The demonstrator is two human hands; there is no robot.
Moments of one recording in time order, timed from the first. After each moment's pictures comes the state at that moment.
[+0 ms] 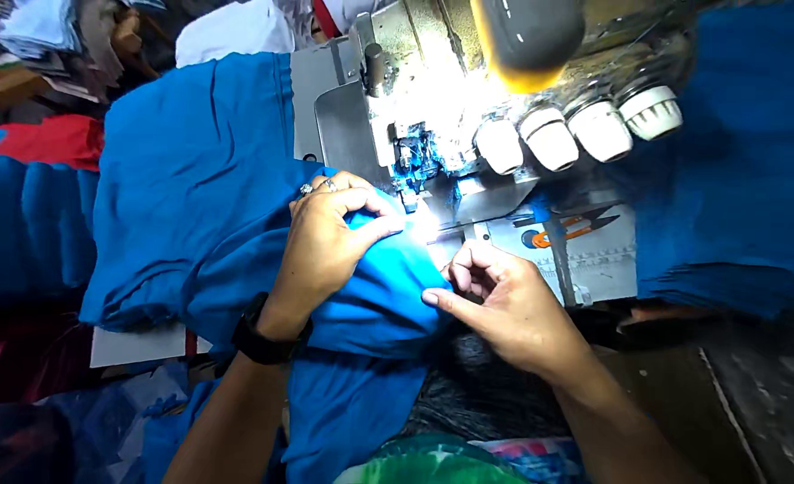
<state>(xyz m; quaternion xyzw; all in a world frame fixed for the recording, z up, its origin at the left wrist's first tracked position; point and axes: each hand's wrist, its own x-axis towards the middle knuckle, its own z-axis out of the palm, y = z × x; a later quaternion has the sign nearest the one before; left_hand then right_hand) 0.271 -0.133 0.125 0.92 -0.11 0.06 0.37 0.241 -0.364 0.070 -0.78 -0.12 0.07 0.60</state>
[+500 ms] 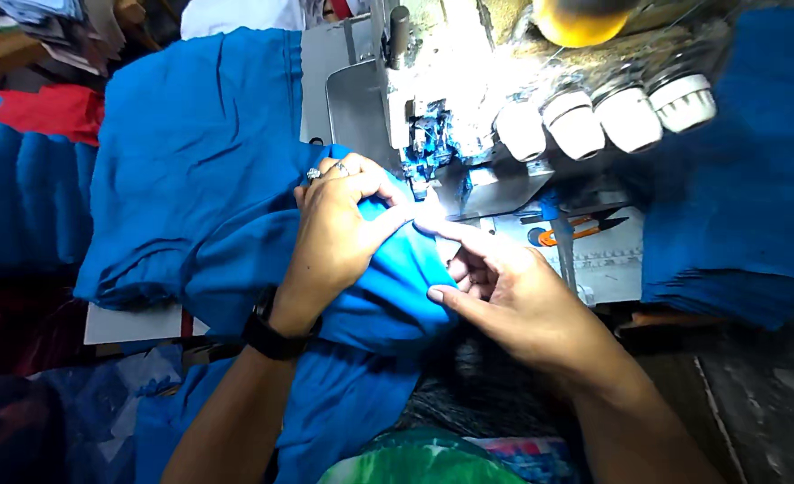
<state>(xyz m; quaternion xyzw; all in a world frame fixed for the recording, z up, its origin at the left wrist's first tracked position) 0.270 -0.144 0.120 0.93 -0.09 0.09 0.33 0.249 -0.369 0.085 -0.81 -0.18 0.15 0.53</state>
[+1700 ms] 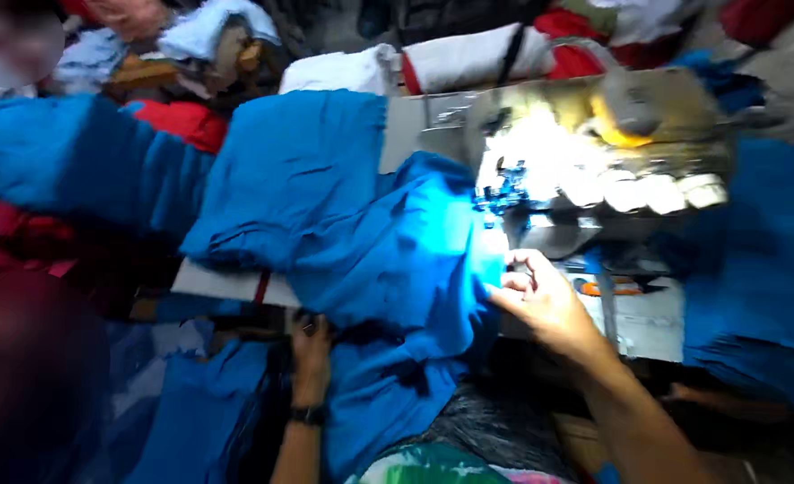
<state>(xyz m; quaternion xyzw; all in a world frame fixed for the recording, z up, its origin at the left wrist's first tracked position) 0.071 -0.072 -0.037 0.59 0.39 0.23 0.67 0.251 -0.354 0.070 -0.74 -0.11 0.16 0.65</state>
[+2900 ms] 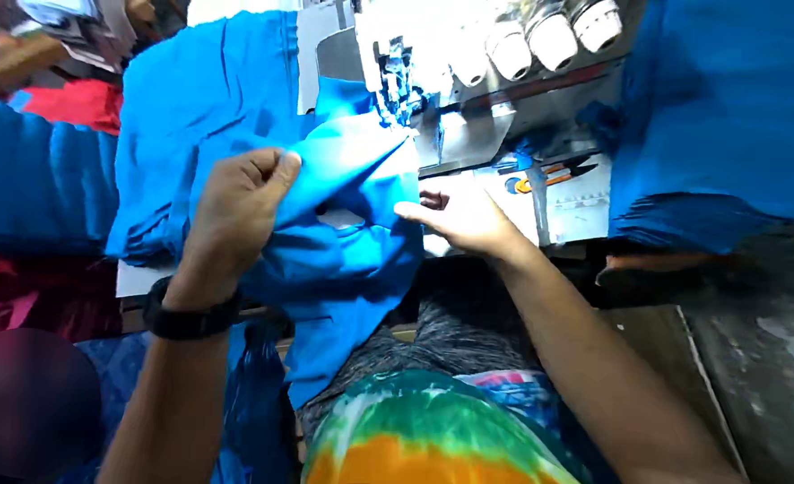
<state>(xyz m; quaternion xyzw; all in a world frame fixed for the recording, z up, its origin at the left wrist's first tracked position) 0.200 -0.109 0.172 0.91 0.05 0.03 0.42 0.261 -0.362 0.056 -0.77 -0.21 0.12 0.59</state>
